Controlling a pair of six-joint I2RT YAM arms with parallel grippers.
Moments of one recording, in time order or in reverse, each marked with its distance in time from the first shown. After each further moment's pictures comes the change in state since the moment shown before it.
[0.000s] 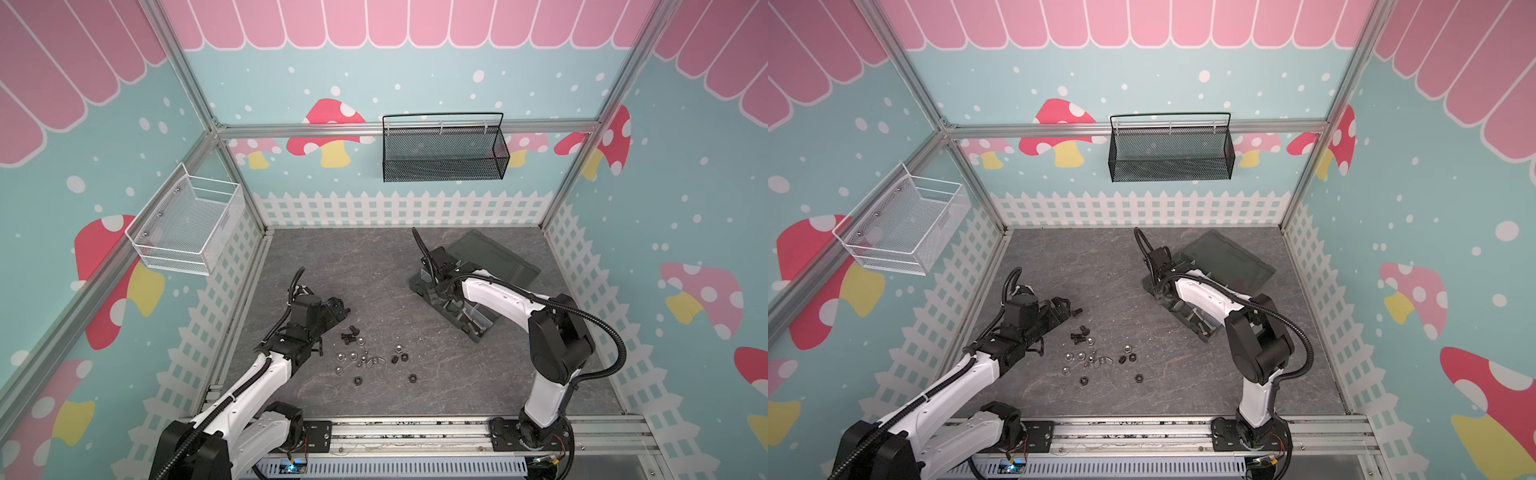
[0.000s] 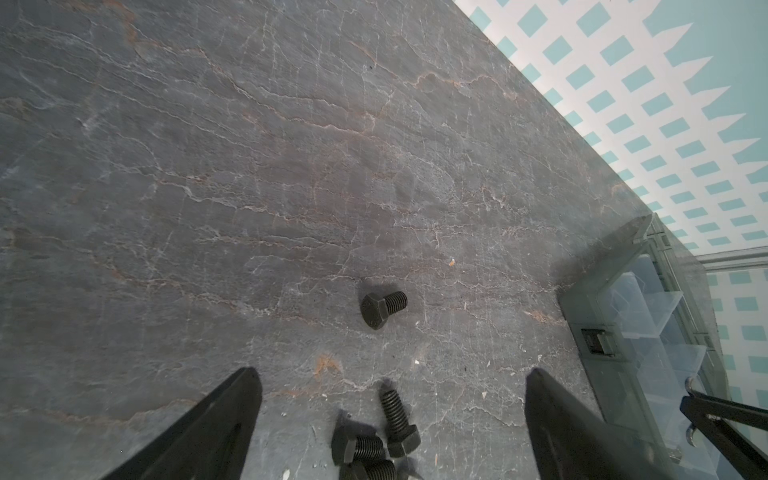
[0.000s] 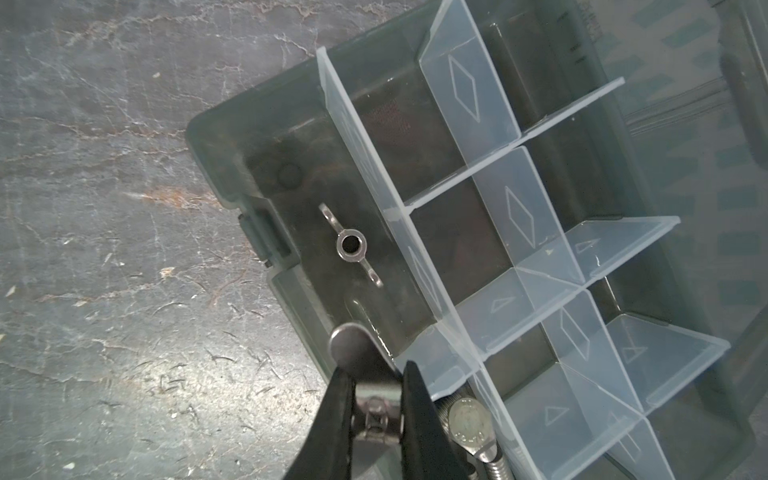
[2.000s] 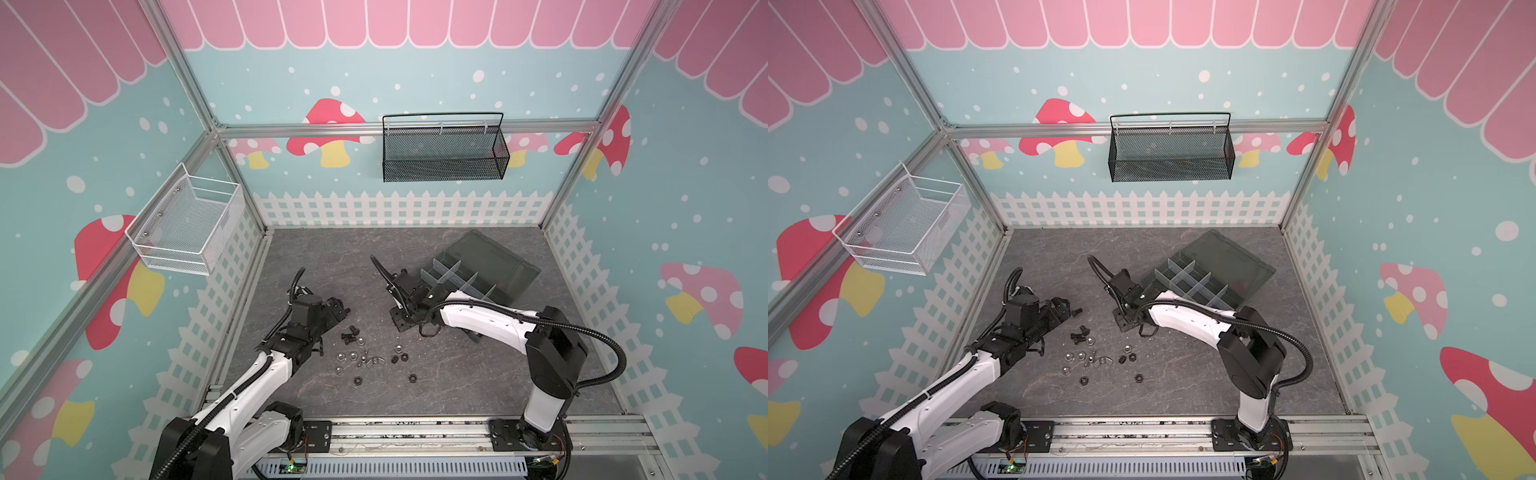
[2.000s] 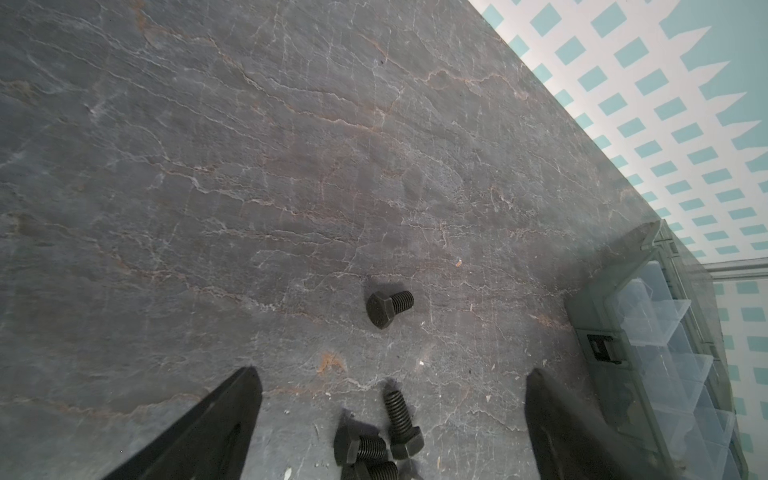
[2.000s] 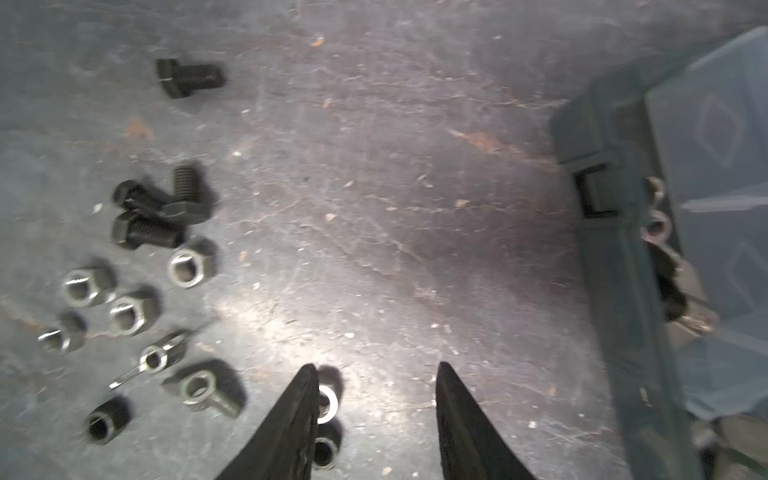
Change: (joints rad) left arm 0.001 0.021 0.000 -0.003 -0.010 -0.033; right arm 0.325 -0.023 -0.008 0.051 -0.202 0.118
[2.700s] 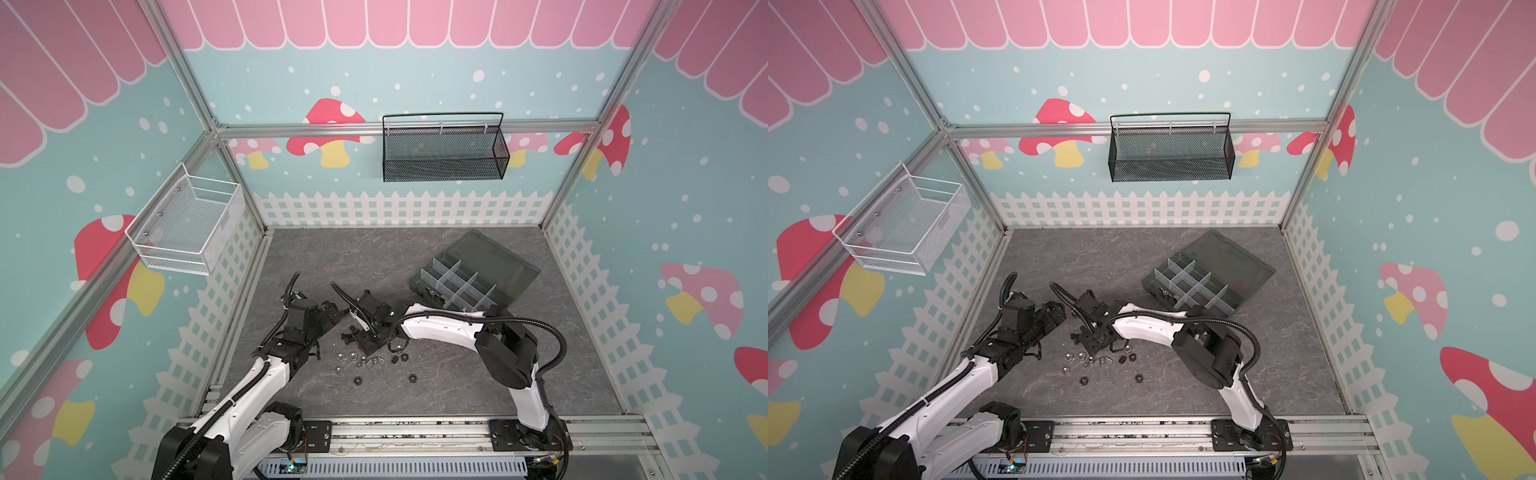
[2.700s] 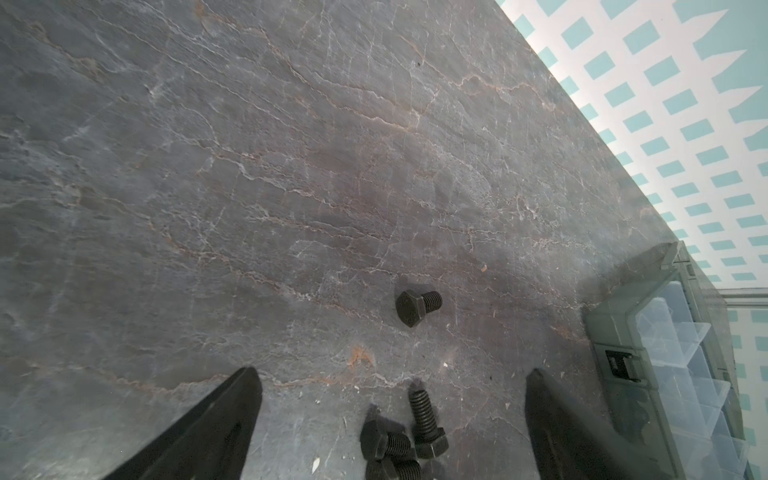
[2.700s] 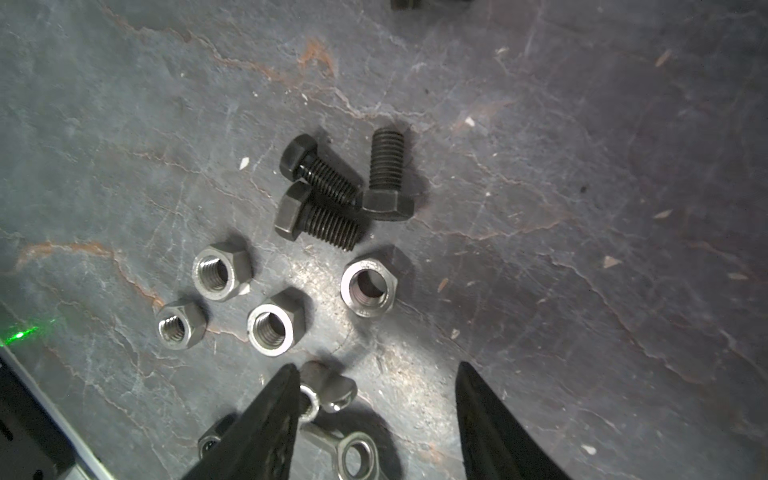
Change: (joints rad) left arm 0.040 -0.059 -0.046 -0.023 -0.009 -0.027; right arm 0.138 0.275 0.185 0.040 -0.131 -0.013
